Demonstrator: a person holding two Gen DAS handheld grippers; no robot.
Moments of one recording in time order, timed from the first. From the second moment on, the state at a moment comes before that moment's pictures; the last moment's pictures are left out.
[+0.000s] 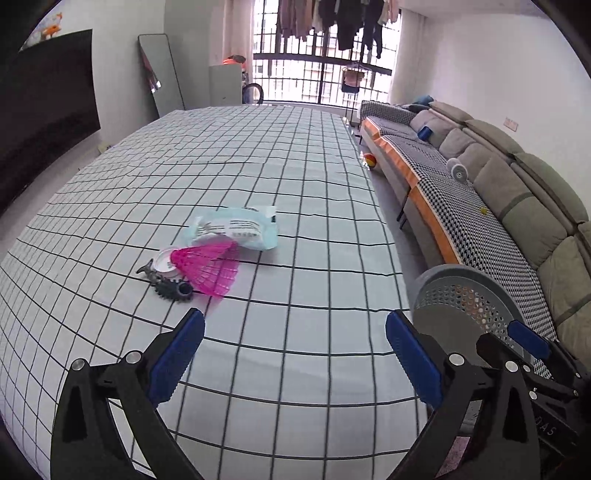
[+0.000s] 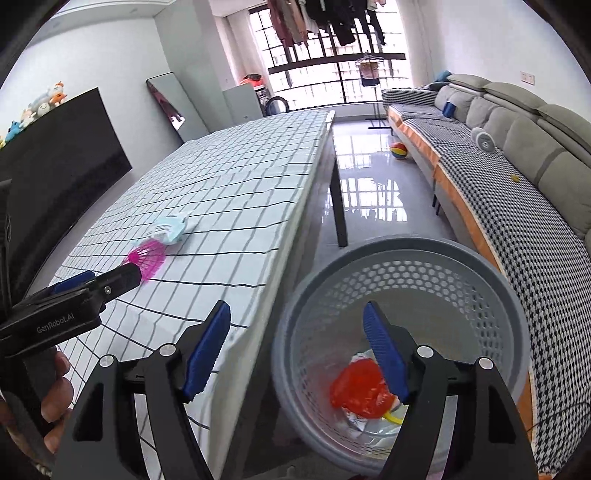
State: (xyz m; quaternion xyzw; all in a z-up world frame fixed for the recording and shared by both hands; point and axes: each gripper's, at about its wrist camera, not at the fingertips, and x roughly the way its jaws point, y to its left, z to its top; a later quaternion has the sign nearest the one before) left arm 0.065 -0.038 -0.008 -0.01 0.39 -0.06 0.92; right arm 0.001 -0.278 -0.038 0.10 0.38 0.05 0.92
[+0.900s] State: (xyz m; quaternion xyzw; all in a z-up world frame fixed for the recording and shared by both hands) left arm 0.079 0.100 -0.033 -0.02 0.39 0.09 0.92; right arm 0.086 -0.134 -0.041 0.03 0.42 0.18 0.89
